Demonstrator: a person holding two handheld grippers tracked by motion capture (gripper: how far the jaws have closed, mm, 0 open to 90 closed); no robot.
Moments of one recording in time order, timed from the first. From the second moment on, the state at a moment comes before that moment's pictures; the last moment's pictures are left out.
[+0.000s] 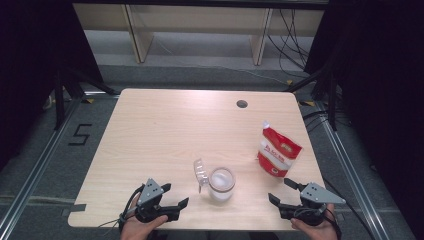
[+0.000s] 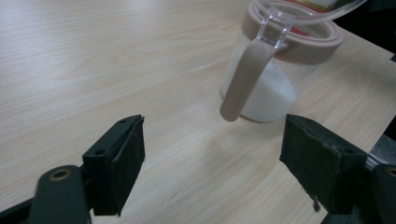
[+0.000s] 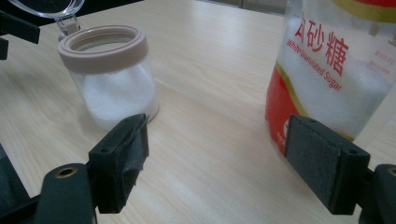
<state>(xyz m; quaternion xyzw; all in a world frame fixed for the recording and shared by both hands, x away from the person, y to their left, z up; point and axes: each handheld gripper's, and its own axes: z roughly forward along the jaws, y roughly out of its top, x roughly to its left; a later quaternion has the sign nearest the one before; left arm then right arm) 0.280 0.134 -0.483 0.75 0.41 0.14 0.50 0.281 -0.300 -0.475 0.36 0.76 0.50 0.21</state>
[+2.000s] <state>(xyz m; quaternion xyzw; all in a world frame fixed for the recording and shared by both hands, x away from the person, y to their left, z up) 0.293 0.091 -0.457 0.75 0.34 0.16 0.55 0.281 -0.298 -0.476 0.38 0.75 0.50 0.20</state>
